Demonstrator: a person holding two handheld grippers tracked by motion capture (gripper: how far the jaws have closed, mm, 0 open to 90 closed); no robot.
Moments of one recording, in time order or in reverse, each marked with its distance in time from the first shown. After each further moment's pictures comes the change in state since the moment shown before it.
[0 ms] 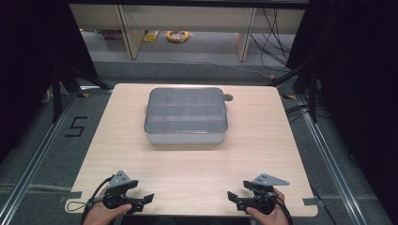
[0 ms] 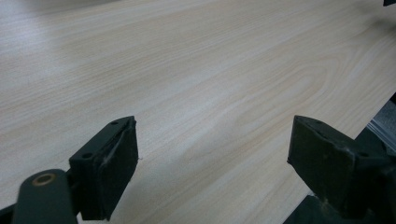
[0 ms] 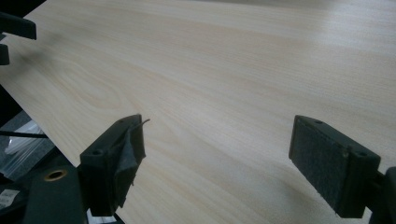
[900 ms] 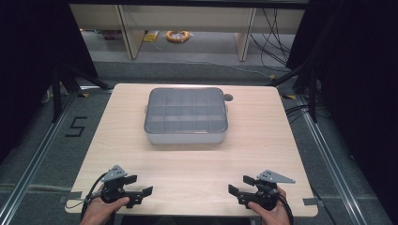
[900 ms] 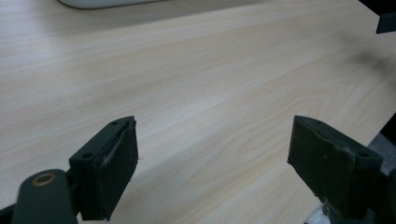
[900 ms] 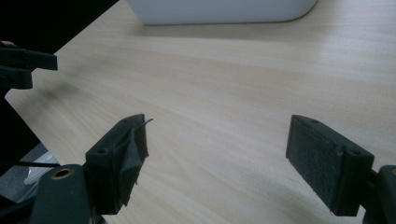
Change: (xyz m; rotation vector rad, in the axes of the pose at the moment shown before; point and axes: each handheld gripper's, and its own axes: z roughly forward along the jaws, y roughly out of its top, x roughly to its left) left arm 0.010 0.013 -0.003 -0.074 -0.007 -0.071; right arm -0.005 0.009 -0.003 -0.105 0.044 0.066
